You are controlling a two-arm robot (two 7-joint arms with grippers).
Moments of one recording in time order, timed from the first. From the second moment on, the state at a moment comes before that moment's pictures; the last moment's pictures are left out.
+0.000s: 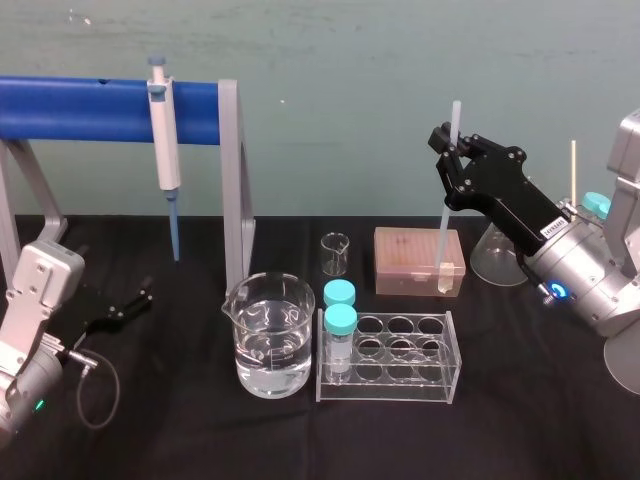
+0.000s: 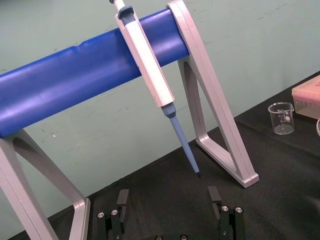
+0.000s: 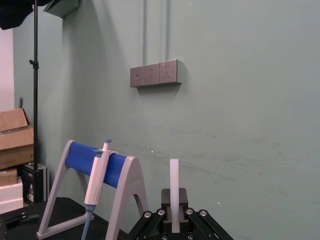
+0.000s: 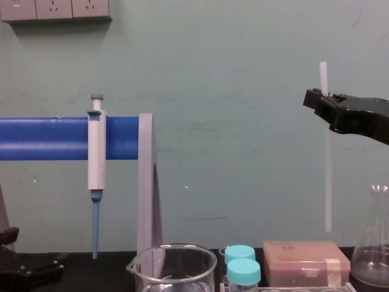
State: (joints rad) left arm -0.20 0.60 0.45 -1.41 -0.25 -0.12 0.03; right arm 0.33 0.36 -0.25 -1.45 0.47 -0.19 0.47
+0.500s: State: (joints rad) left arm -0.20 0.60 0.45 -1.41 -0.25 -0.12 0.03; right arm 0.33 0.36 -0.25 -1.45 0.47 -0.19 0.47
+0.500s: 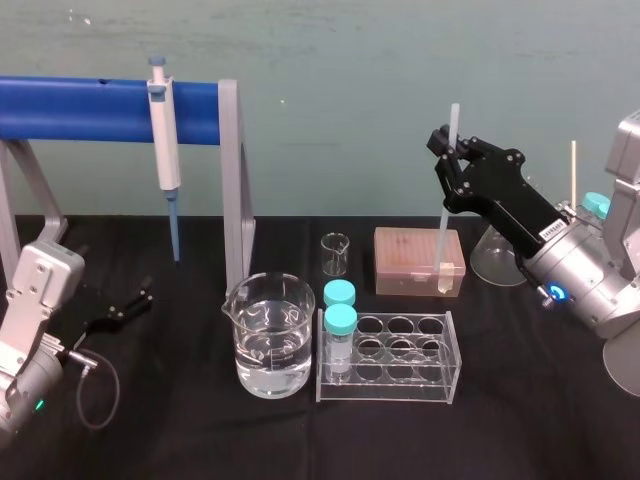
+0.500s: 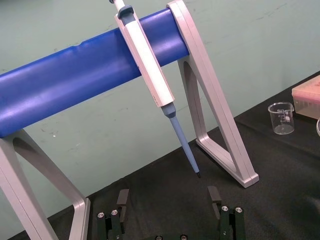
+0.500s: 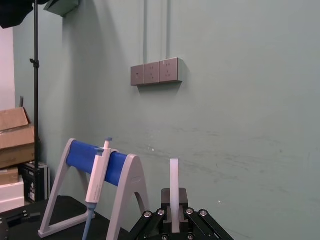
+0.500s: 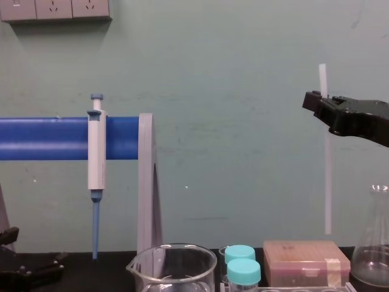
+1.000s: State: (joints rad) left arm -0.20 0.60 0.45 -1.41 -0.25 -0.12 0.03; right arm 0.33 0.36 -0.25 -1.45 0.47 -0.19 0.47
